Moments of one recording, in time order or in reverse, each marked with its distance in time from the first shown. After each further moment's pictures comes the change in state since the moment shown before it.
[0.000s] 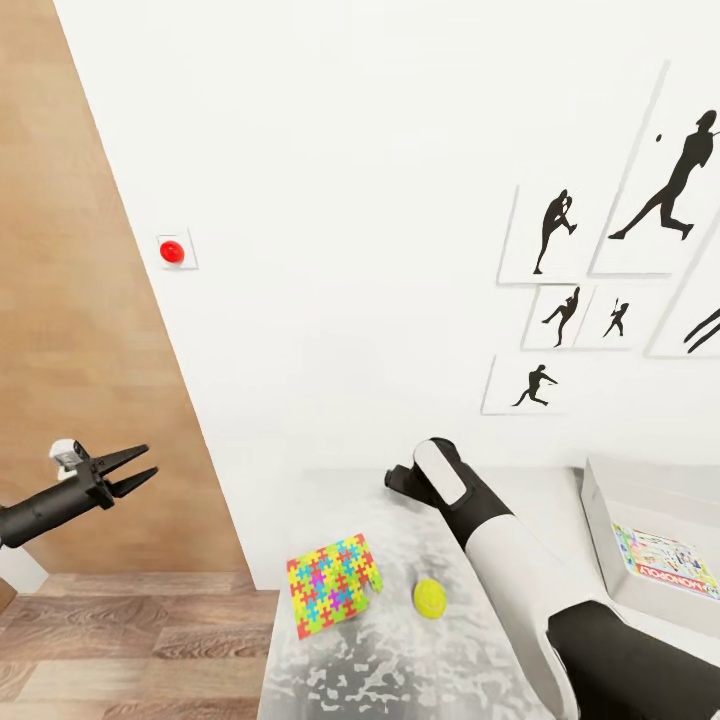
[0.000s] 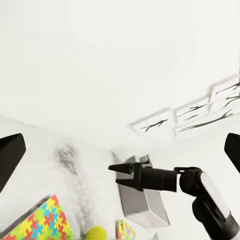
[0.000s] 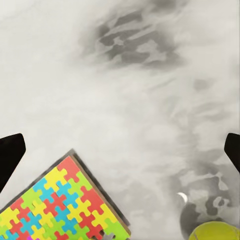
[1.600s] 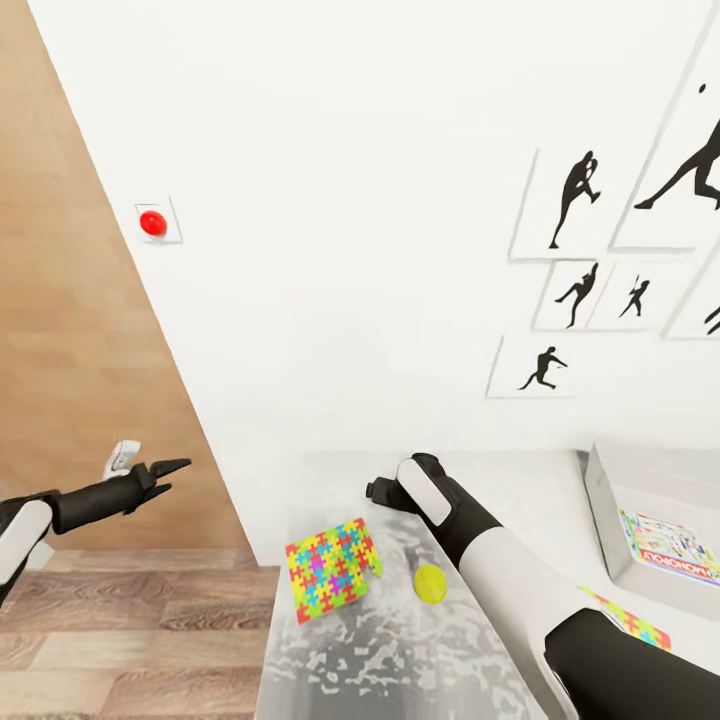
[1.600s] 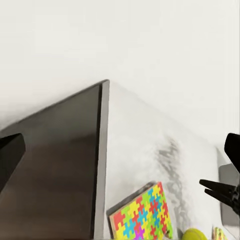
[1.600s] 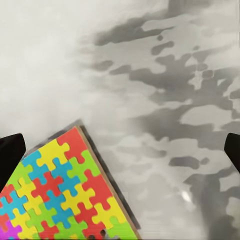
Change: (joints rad) left arm -0.009 -0.085 -0.038 -0.134 0.004 -0.011 0.583; right arm 0.029 0.000 0.186 0.011 -0.002 -0.028 0.148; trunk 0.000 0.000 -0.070
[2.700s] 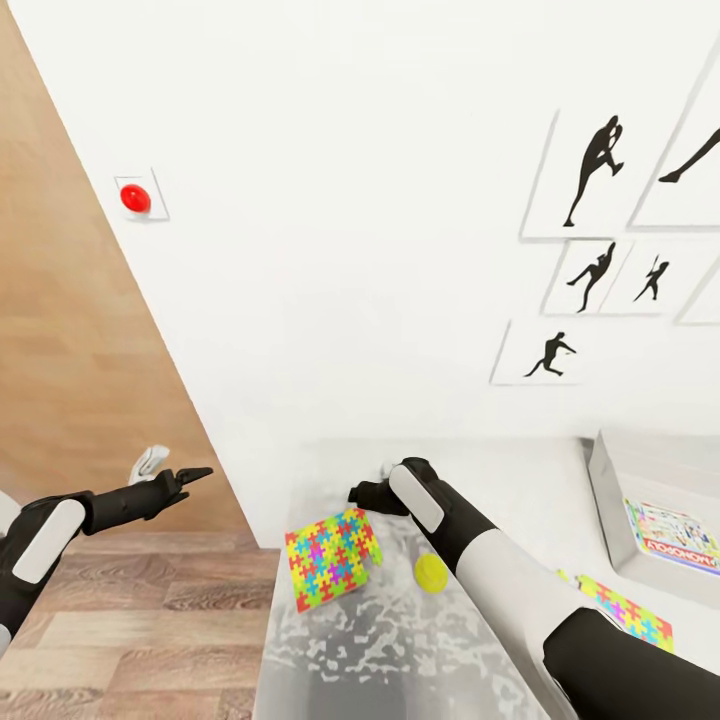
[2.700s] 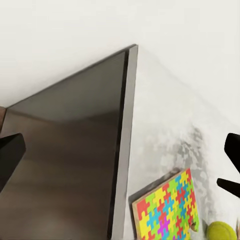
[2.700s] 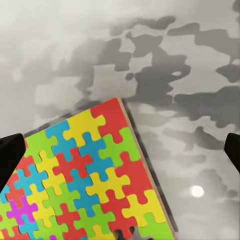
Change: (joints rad) left arm 0.000 -0.062 -0.050 -0.025 -0.001 -0.004 0.127; right arm 0.000 0.000 0.098 0.002 -0.006 0.017 0.151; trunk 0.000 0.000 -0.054
